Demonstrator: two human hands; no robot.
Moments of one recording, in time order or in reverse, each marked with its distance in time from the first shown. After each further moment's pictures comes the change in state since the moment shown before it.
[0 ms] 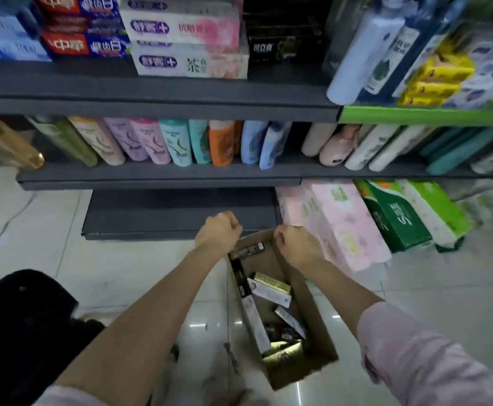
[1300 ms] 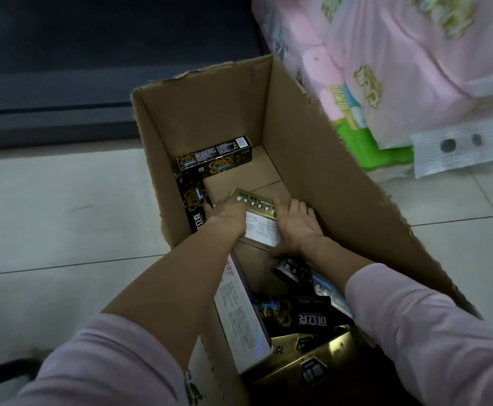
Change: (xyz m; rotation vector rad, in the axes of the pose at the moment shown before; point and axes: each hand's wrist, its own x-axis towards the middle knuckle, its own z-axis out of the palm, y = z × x) left_hand 0.252 -0.269 0.561 0.674 -0.198 0.067; right_hand 0.187 0.280 0.573 -0.328 -0.147 -0.060
